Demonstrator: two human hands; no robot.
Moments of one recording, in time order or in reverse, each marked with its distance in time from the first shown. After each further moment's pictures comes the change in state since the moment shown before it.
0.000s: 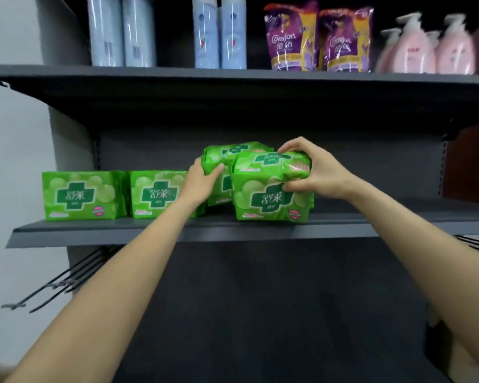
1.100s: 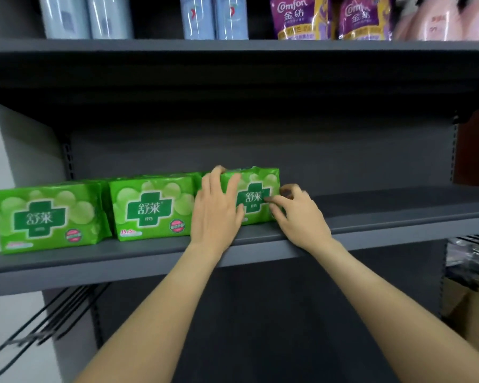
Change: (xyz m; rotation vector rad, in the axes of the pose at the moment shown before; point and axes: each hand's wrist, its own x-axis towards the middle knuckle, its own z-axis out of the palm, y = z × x) left_hand -0.009 -0.040 0.033 0.803 0.189 0.575; right_hand 0.026 0.057 0.133 -0.514 0.210 0.255
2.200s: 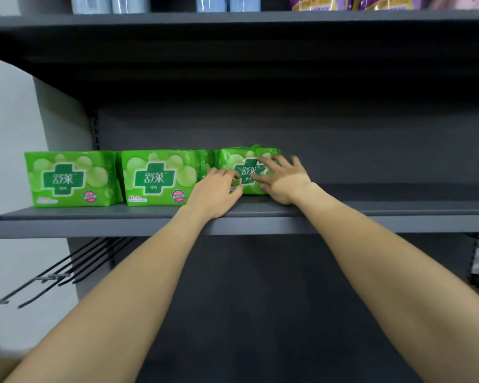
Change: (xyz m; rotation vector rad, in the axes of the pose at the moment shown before) left_hand 0.006 -0.007 0.017 -0.160 -0.361 -0.091; right_hand 0.061 0.008 0.011 -0.566 -0.424 -0.335
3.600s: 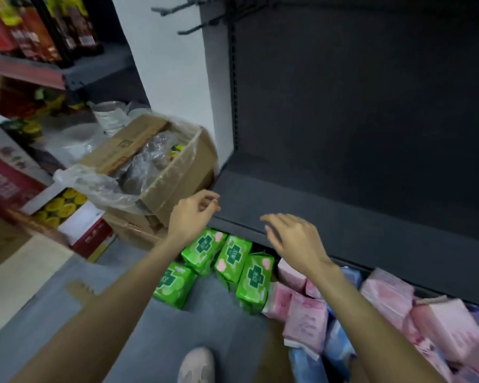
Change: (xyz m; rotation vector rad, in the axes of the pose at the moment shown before) left_hand -0.515 -0.109 0.053 -0.391 -0.279 -0.921; right_hand -0.318 -0.381 0.169 0.880 0.035 -0.331
